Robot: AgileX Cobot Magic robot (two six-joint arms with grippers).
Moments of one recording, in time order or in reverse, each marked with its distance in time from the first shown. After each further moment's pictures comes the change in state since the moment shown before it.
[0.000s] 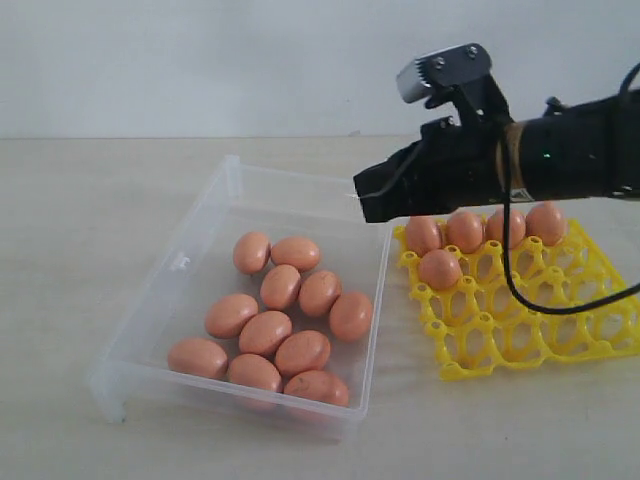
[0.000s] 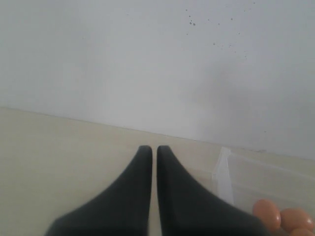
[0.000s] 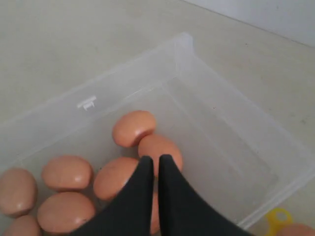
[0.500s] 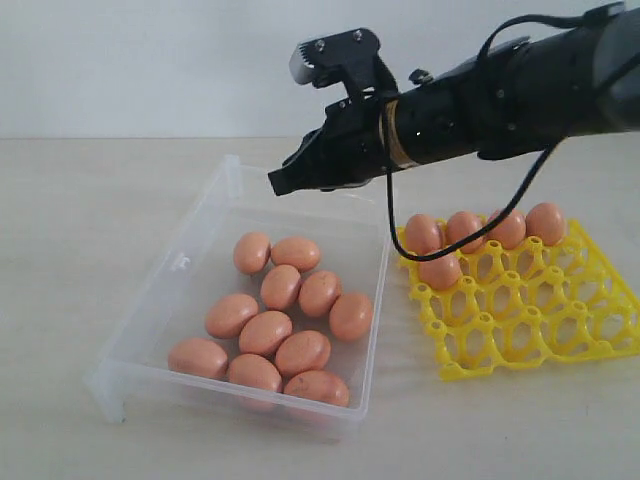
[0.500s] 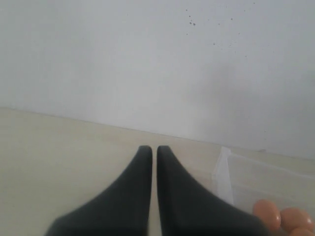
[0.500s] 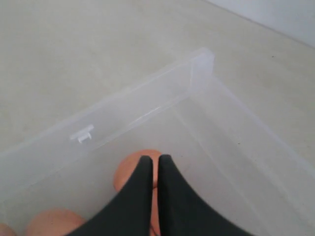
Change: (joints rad) left arm 0.000 0.000 0.000 0.000 0.000 0.000; right arm 0.143 0.237 -0.337 -0.312 0.120 0.395
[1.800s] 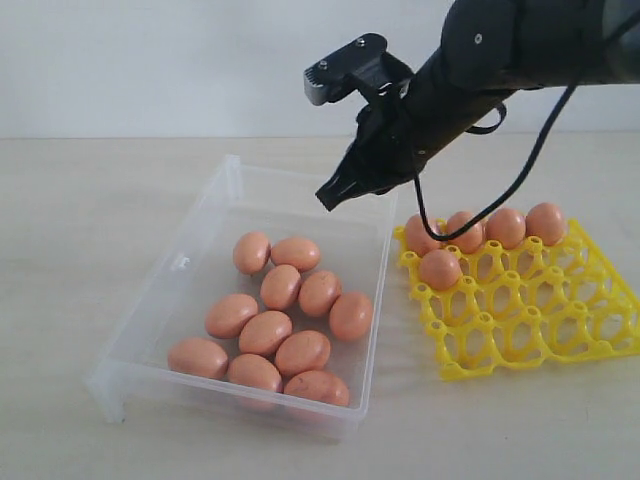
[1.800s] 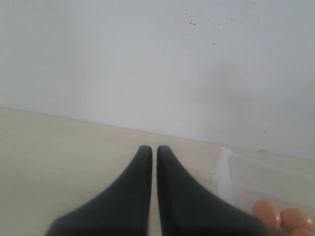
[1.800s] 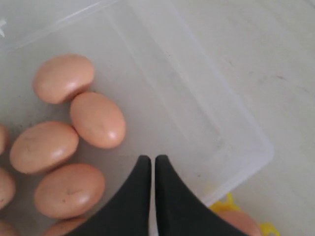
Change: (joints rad) left arm 0.000 0.000 0.000 0.000 0.000 0.000; right arm 0.000 -0.015 -0.132 1.965 0.916 -2.154
